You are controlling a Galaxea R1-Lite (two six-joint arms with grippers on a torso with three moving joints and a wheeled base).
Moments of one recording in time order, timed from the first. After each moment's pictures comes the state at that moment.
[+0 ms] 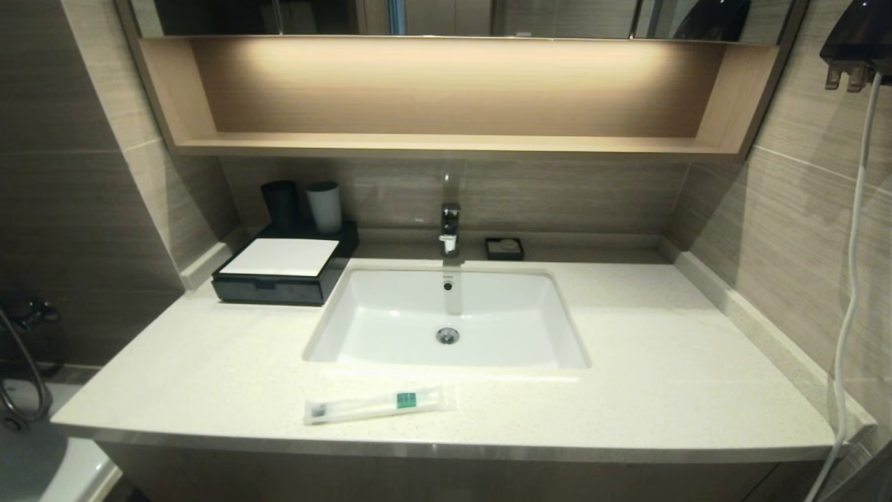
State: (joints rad) left arm -0.01 0.00 0.00 -0.03 0.00 0.03; right arm 0.00 0.00 0.00 0.00 0.00 0.00
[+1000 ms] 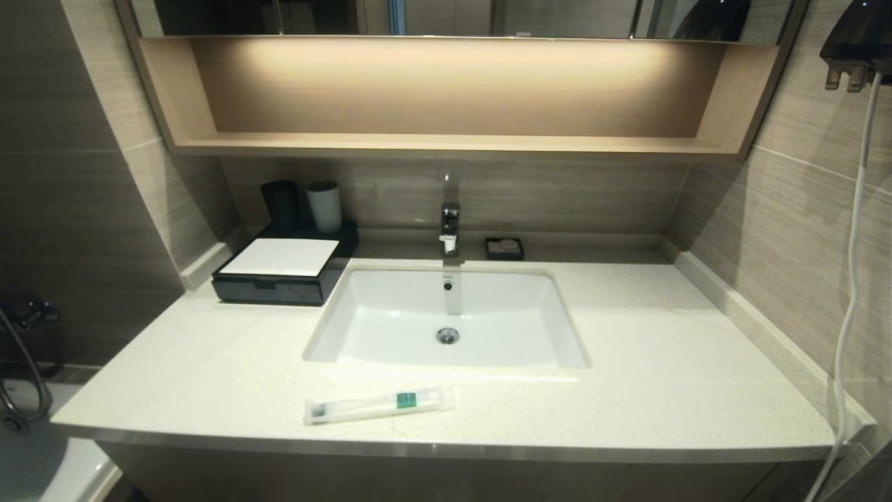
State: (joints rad) left arm -0.01 0.00 0.00 -0.03 0.00 0.04; right arm 0.00 0.00 0.00 0.00 0.00 0.00
